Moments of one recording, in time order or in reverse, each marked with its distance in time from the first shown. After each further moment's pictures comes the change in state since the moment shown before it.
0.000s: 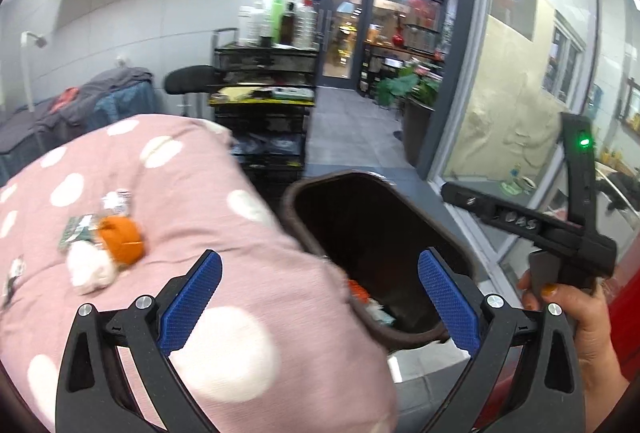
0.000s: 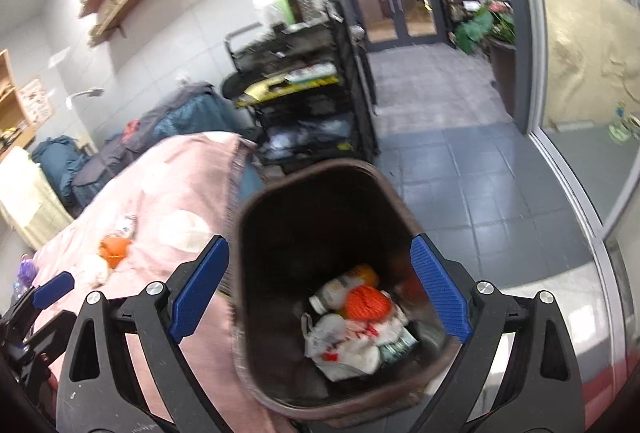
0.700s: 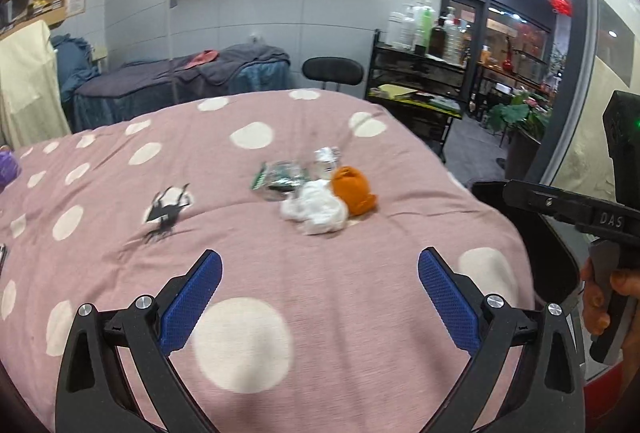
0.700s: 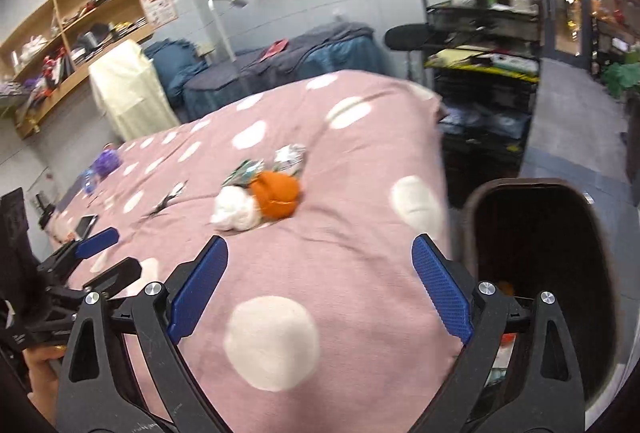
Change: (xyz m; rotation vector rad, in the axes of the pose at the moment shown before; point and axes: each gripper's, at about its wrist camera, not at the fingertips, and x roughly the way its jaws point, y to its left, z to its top) left arm -0.077 0.153 -0.051 -0.208 0.000 0.342; right arm 0.054 0.190 -0.019 -0.318 0.222 0.402
